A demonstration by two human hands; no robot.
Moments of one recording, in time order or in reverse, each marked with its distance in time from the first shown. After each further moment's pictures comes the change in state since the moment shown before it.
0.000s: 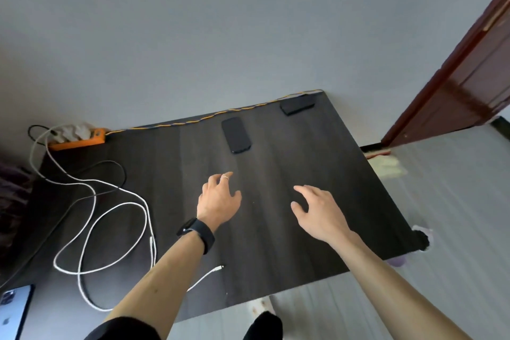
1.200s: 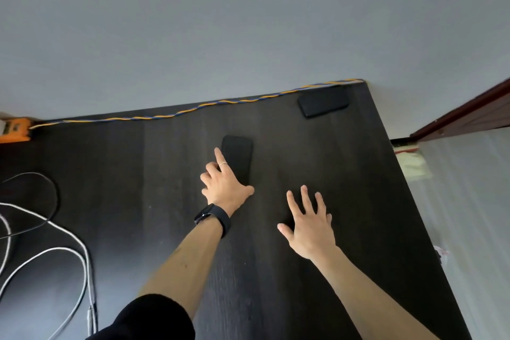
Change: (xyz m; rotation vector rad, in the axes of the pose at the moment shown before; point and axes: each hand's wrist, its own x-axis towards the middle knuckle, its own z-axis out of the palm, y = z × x) left_hand 0.277 0.028 0.089 -0.054 0.006 -0.349; right_hand 0.249 0.057 0.100 -0.401 -0.395 0.090
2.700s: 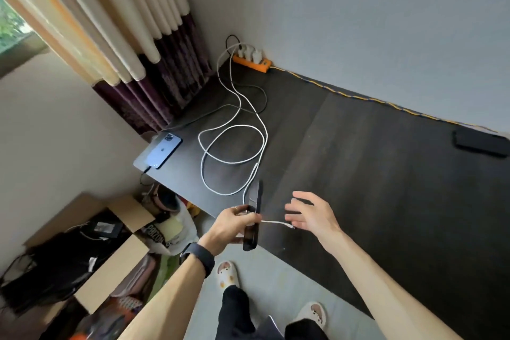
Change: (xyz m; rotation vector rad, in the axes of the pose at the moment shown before) left_hand -0.379 -0.302 -0.080 -1.054 -0.101 -0.429; right_hand -0.261 -0.176 0.034 1.054 -0.446 -0.268
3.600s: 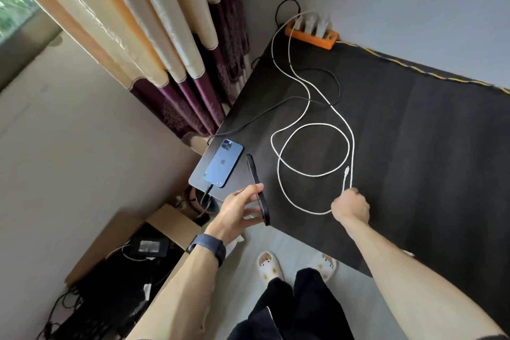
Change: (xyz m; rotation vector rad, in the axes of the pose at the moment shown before) left_hand 0.134 -0.001 -0.285 -0.435 -0.157 -0.110; right_hand 0.180 0.003 0.229 -0.951 0.575 0.276
